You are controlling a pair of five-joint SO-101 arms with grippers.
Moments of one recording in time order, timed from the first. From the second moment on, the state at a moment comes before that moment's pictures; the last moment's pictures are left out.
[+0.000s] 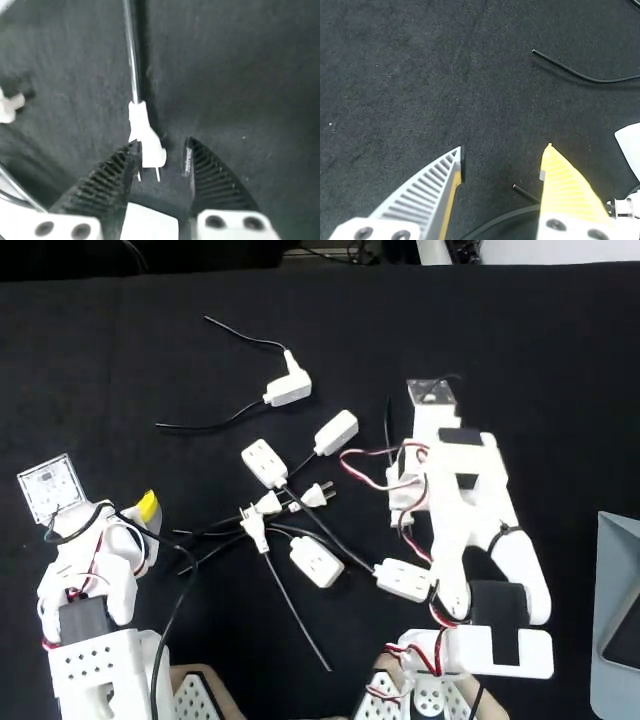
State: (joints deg) left arm -21.3 -84.5 81.0 53.5 9.3; right arm 3.4 -3.0 34.9 61.9 5.7
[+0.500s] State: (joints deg) left arm -21.3 -84.5 81.0 53.5 9.3; right arm -0.2 -3.0 40.0 54.8 3.6
